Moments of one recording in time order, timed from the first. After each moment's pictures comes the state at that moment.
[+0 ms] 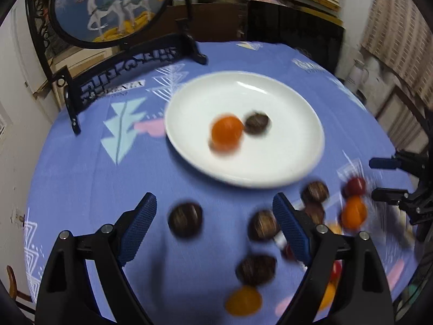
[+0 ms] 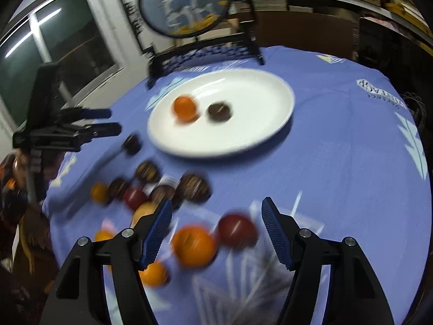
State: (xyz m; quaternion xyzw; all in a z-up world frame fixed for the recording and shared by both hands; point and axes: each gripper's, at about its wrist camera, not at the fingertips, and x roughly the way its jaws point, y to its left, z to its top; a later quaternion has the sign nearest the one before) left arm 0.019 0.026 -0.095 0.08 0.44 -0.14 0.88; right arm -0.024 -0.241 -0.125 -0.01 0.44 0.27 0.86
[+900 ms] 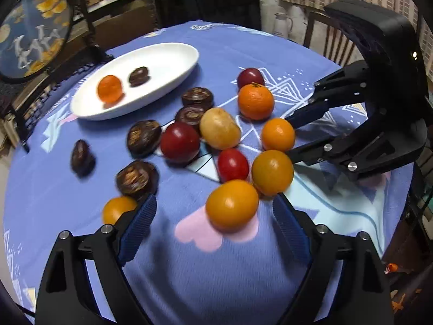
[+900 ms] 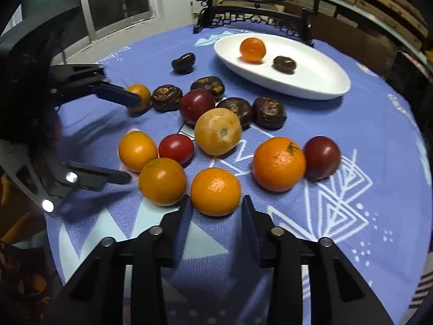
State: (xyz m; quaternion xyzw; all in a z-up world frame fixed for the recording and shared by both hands) left arm -0.098 -0.037 -0.159 0.20 0.42 -0.29 0.84; right arm -0.102 -0.184 -0.163 -0.15 0.45 0.30 0.83
